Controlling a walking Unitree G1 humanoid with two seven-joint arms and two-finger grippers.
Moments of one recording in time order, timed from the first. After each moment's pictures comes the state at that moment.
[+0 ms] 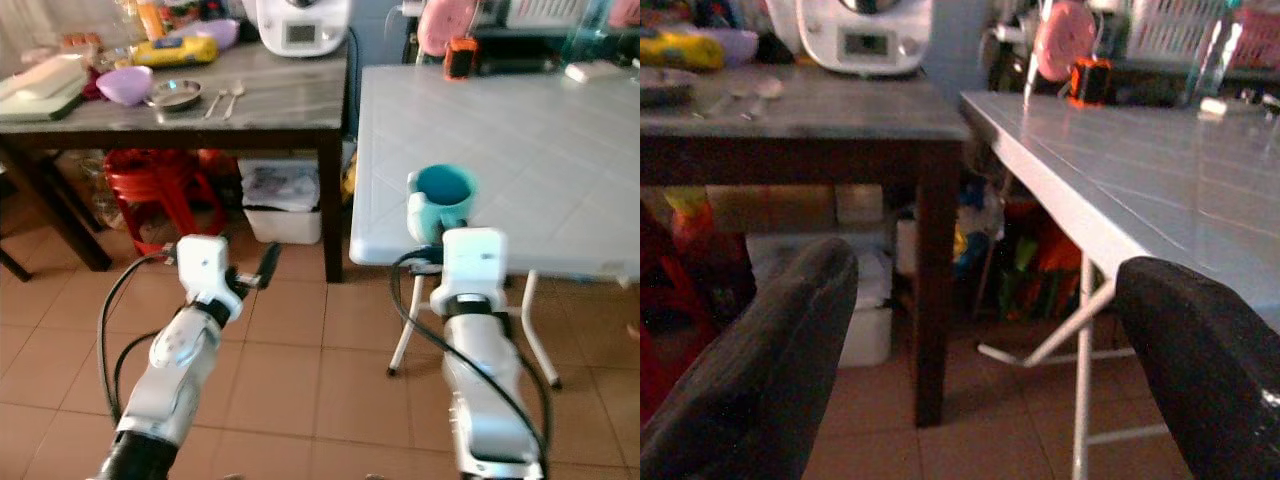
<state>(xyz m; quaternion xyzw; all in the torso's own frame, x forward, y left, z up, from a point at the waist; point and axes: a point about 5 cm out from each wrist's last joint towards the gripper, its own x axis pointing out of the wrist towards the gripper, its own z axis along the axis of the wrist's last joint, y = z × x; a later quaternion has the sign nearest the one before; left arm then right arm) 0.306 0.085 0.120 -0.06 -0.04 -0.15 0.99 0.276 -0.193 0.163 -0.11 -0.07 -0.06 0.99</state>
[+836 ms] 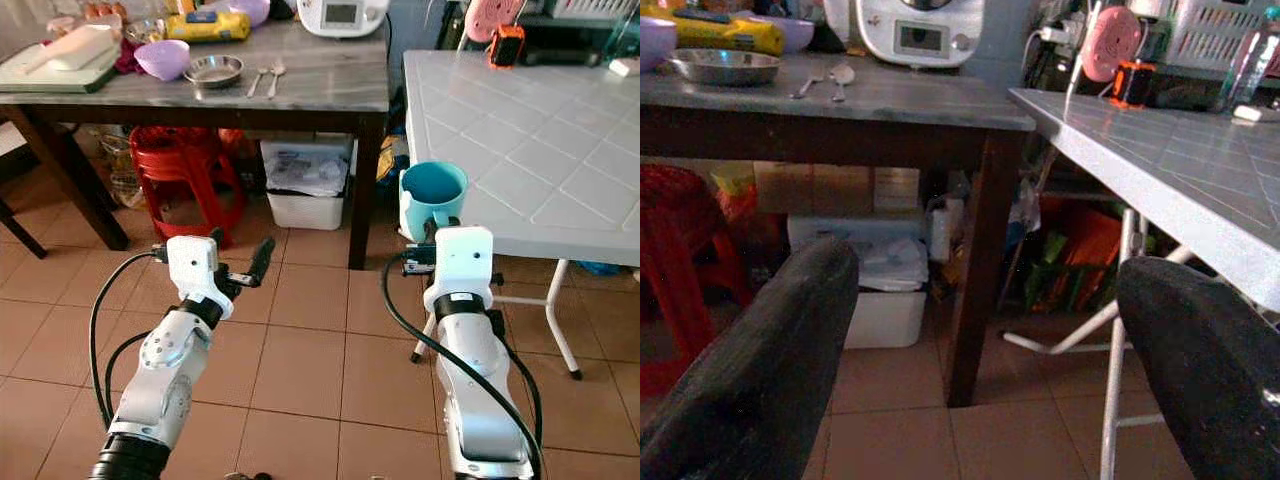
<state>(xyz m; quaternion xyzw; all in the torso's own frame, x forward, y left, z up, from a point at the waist) 0.302 0.093 0.119 -0.07 -0.05 -0.16 0.98 0.278 -0.181 0.164 -0.11 -0.08 -0.04 0.99</state>
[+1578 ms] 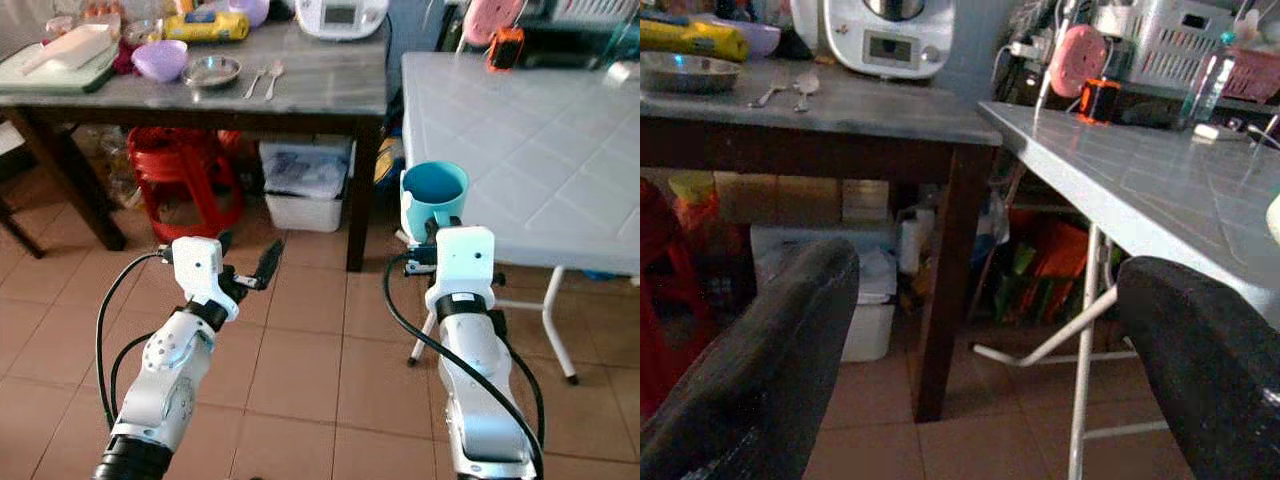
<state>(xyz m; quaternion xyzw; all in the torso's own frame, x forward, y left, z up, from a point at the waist) 0.300 0.088 0.120 -0.09 -0.06 -0.19 0.98 0.278 -0.184 0.165 -0.11 -0.08 -0.04 0.99</state>
